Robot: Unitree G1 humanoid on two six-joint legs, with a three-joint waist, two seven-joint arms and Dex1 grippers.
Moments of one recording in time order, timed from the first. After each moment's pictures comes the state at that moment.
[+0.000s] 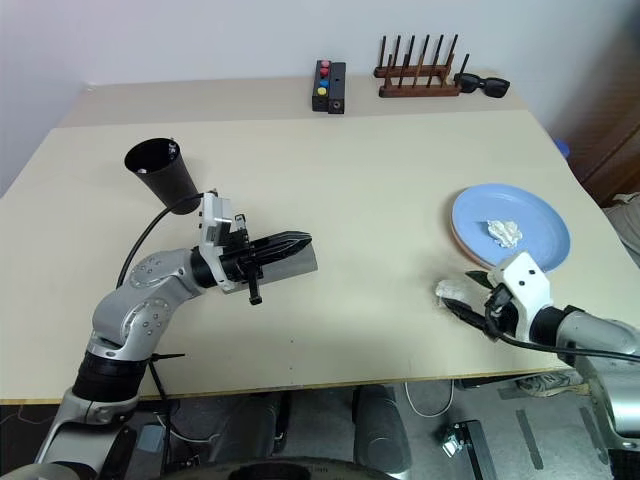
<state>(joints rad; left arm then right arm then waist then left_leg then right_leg) -0.33 0.39 -0.07 -0.24 -0.61 0.46 -0.93 0.20 -0.80 -0.30 -0.28 0.35 0.43 0.83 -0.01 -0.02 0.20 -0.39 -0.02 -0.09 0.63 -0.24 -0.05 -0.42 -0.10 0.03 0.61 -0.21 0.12</state>
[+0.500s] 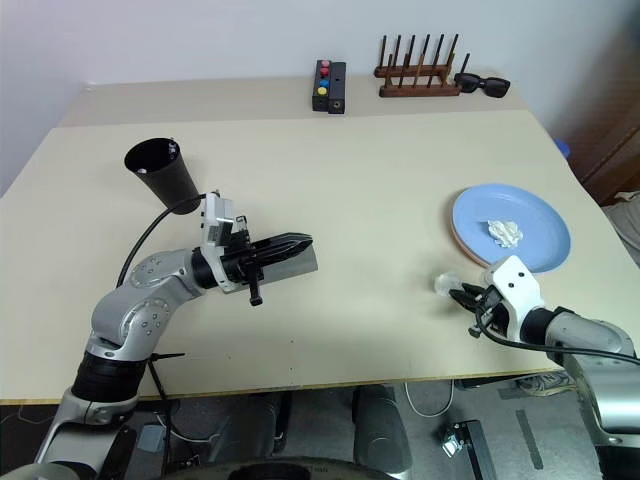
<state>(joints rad) -0.33 0.39 -0.07 -0.25 -0.62 0.49 -0.92 0.13 -0.77 -0.30 -0.25 0.35 0.41 0.81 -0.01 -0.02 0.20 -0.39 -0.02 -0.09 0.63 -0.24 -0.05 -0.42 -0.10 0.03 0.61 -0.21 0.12</state>
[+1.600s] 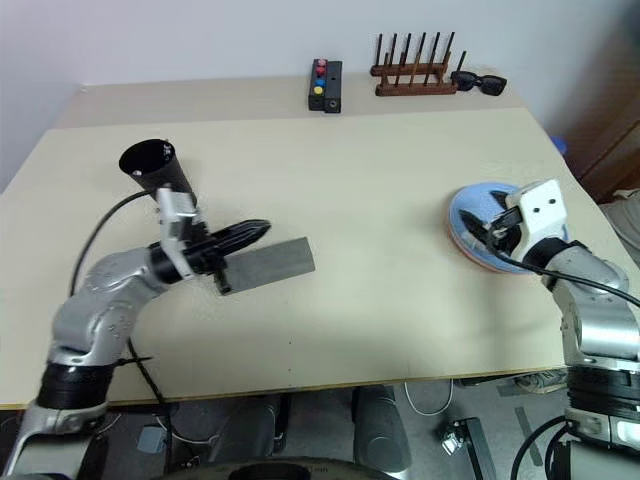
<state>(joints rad) -0.20 0.54 0.12 -0.24 -0.57 0.39 -0.87 -0.20 -0.72 -0.27 -0.01 0.31 0.25 0.71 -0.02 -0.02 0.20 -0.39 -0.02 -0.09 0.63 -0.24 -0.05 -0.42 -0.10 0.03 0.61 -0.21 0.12</state>
